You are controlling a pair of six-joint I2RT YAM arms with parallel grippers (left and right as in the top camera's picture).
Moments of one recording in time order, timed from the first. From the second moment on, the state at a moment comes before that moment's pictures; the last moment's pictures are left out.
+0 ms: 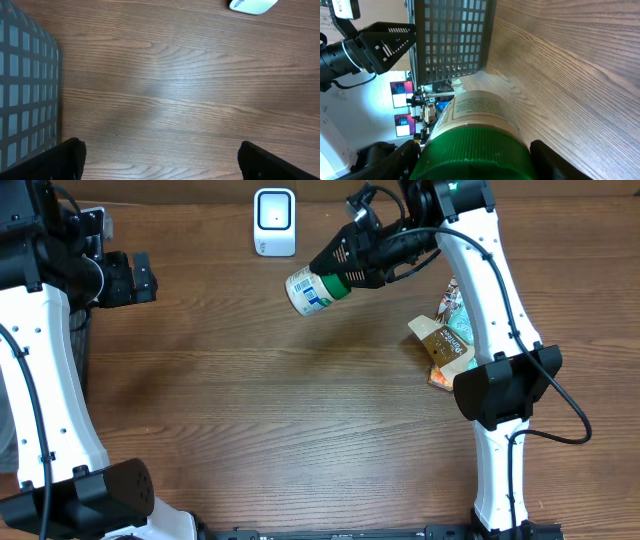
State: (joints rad) left arm 0.26 1.75 2.05 -1.44 0.15 0.06; right arm 0.27 2.33 2.57 -1.64 -1.12 0.05
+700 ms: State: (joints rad) left arm 0.26 1.75 2.05 -1.44 0.15 0.06; right arm 0.36 2.14 2.57 -1.46 -0.71 0.04
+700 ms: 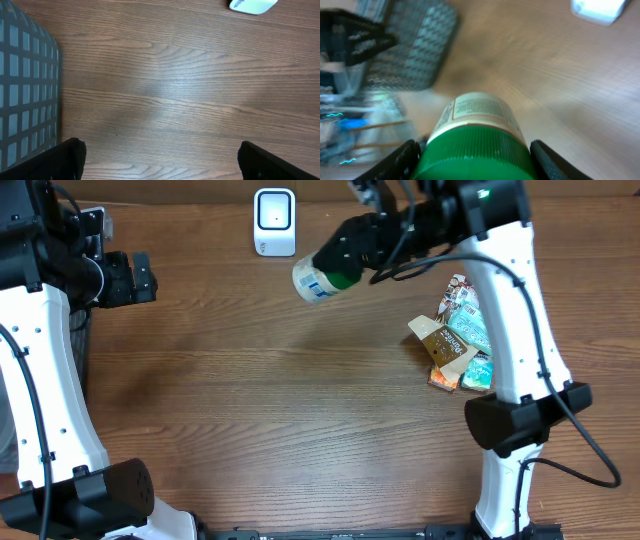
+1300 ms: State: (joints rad) left arm 0.26 1.75 2.05 -1.44 0.15 0.06; right arm 0.52 2.29 2.32 -0.33 0.05 -0.36
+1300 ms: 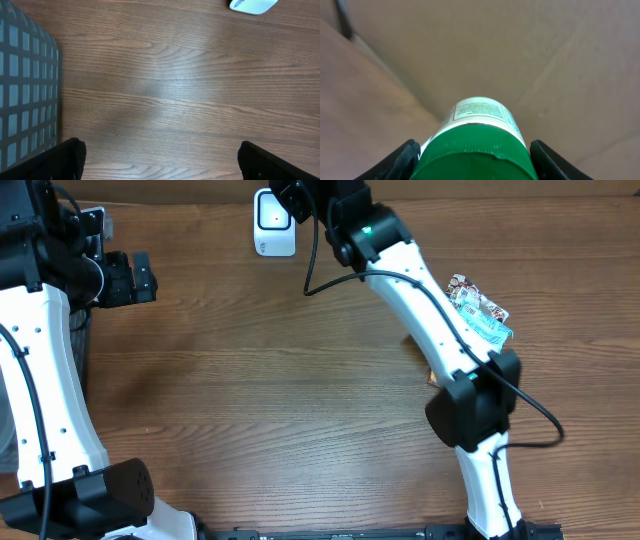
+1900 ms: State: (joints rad) left arm 0.26 1.75 2.05 -1.44 0.15 0.06; right arm 0.52 2.60 2.30 0.13 0.08 -0.77
